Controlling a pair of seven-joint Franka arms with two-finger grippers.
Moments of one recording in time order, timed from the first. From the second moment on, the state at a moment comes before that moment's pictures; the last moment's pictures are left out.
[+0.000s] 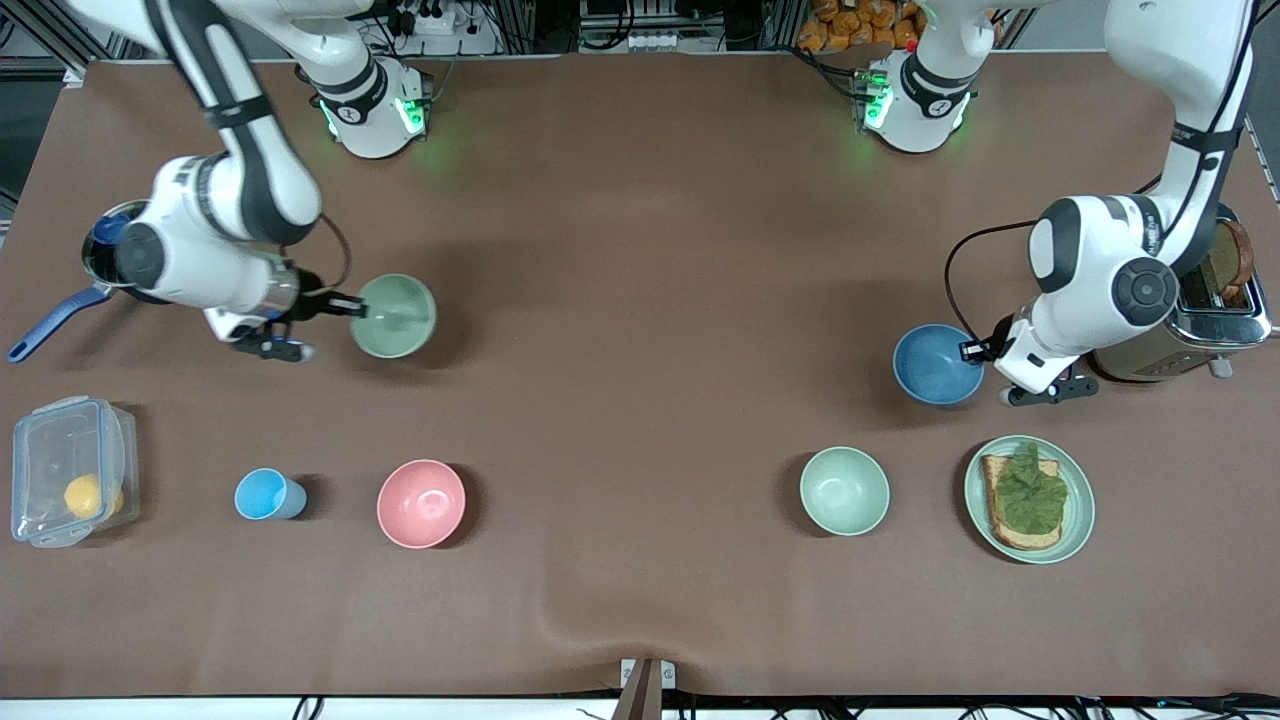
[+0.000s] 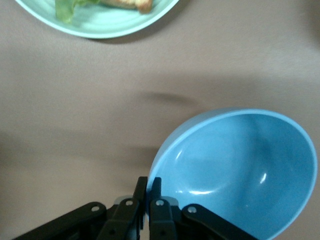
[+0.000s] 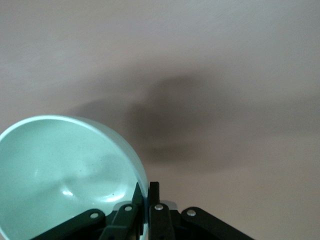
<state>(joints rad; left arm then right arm) 0.02 0.26 -0.05 -2.13 -0.01 2.25 -0.14 0.12 0.10 0.03 -2.35 0.32 2.22 0.23</state>
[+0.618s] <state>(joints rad) 0.02 0.23 -0.14 -1.89 -0.01 1.99 -0.23 0.58 0.15 0.04 -2.34 0.43 2.54 0.82</state>
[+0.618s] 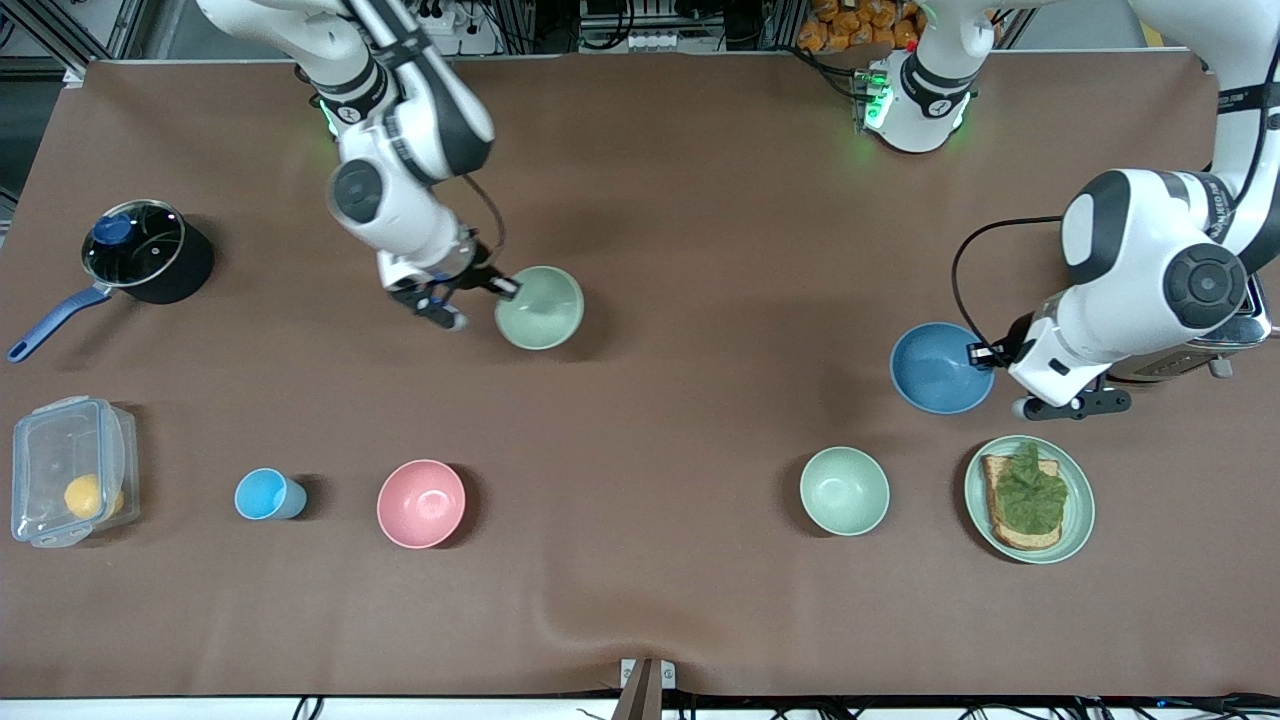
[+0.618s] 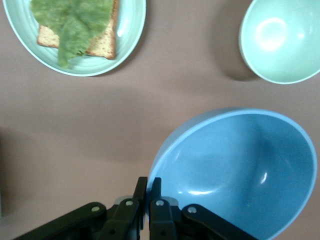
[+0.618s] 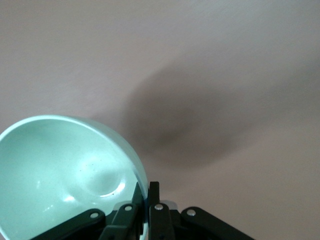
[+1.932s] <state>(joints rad) 0.01 0.25 -0.16 -1.87 -0.08 1.99 -0.25 0.92 0.49 0.00 -2.11 0.44 2.84 1.15</state>
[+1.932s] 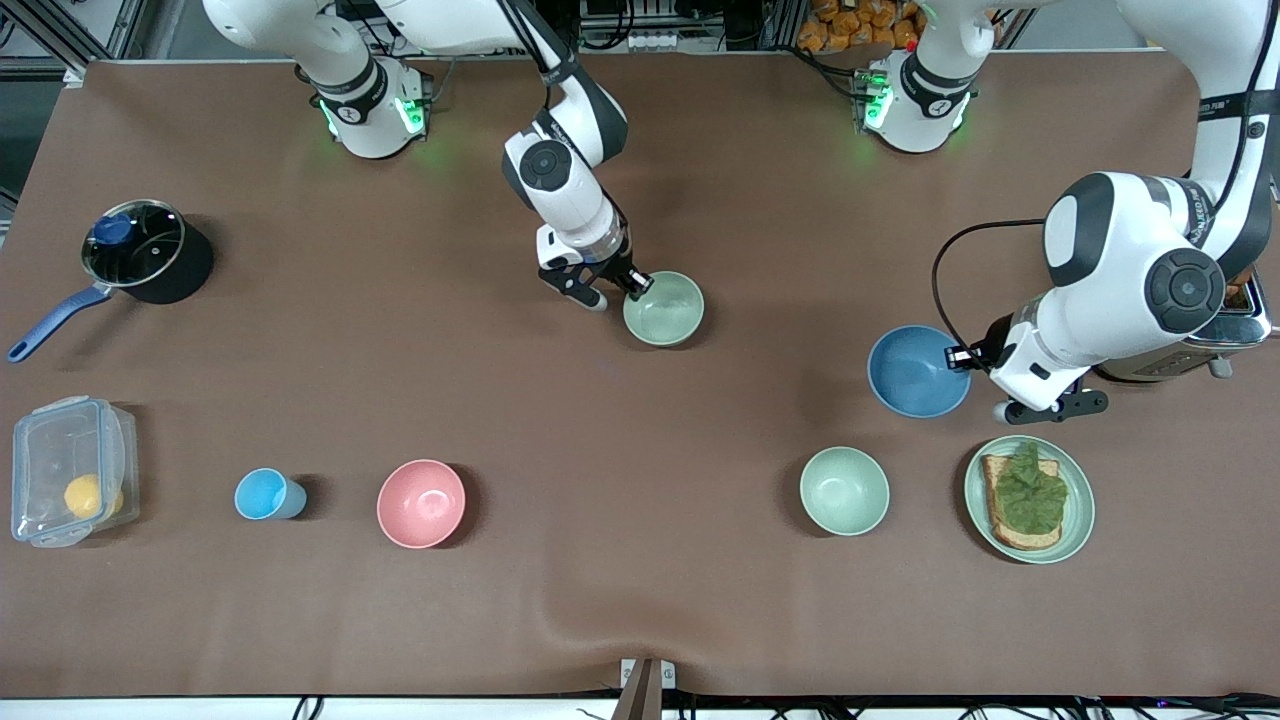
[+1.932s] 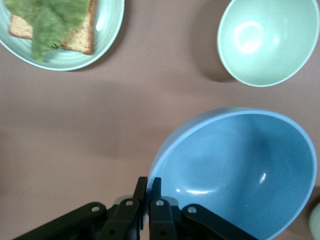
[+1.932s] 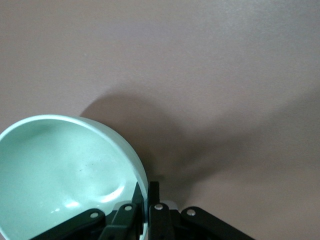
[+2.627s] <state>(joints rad) -0.02 0.25 -0.20 -1.85 -0.10 1.99 -0.36 0.92 0.47 -0.03 -2.07 0.44 2.77 1.19</state>
